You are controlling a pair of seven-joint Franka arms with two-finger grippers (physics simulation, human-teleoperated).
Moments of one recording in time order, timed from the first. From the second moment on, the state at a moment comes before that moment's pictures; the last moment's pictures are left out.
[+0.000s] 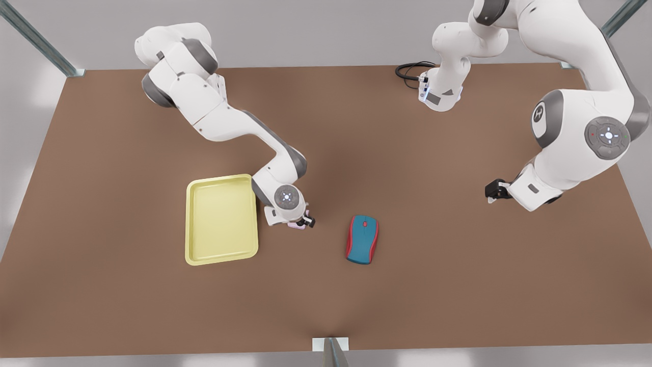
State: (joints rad) left arm -0.11 0.31 -0.01 -1.29 0.04 1.58 0.04; right arm 0.34 0.86 0.37 -1.45 -0.25 2.16 1.26
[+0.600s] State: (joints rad) left arm -0.10 0.32 0.01 -1.29 0.04 1.58 0.08; right arm 0.32 0.87 0.38 -1.45 -0.26 2.18 1.23
